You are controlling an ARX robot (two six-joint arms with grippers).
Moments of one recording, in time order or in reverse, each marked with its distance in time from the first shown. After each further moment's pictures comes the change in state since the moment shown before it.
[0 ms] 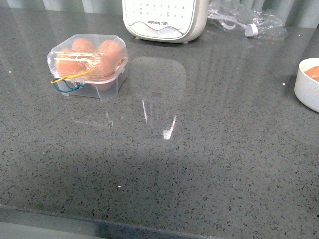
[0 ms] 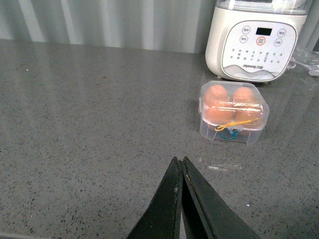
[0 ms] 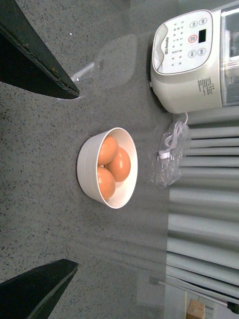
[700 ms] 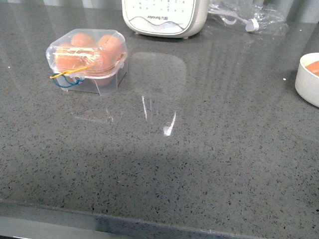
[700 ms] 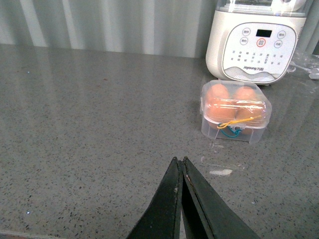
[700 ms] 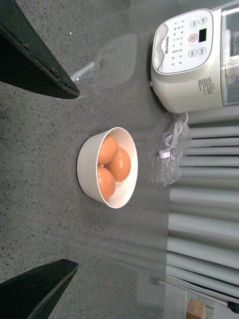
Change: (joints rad) left arm 0.000 -0.092 -0.081 0.022 0.001 0.000; right arm 0.000 0.000 0.000 0.000 0.000 0.000
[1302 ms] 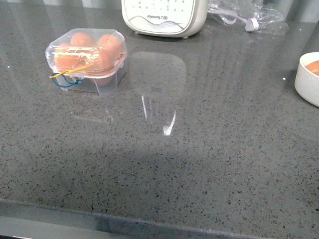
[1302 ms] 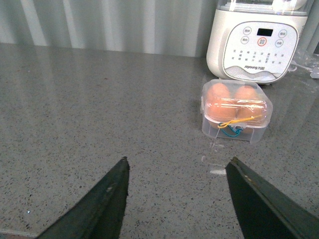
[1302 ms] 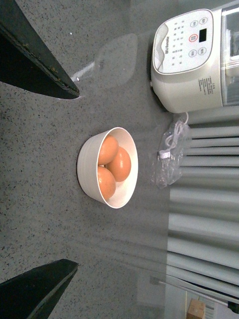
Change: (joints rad) left arm 0.000 0.000 0.000 0.000 0.000 0.000; right arm 0.000 0.000 0.000 0.000 0.000 0.000
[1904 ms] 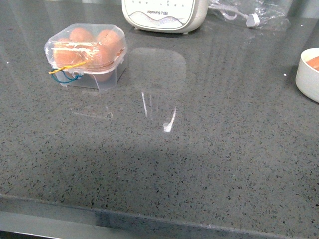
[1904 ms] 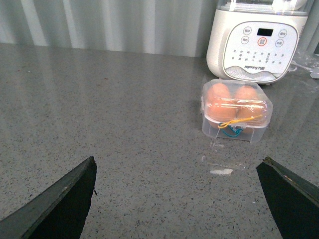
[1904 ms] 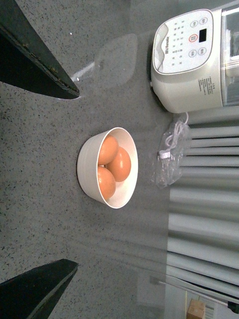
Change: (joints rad) left arm 0.000 0.000 0.000 0.000 0.000 0.000; right arm 0.000 0.000 0.000 0.000 0.000 0.000
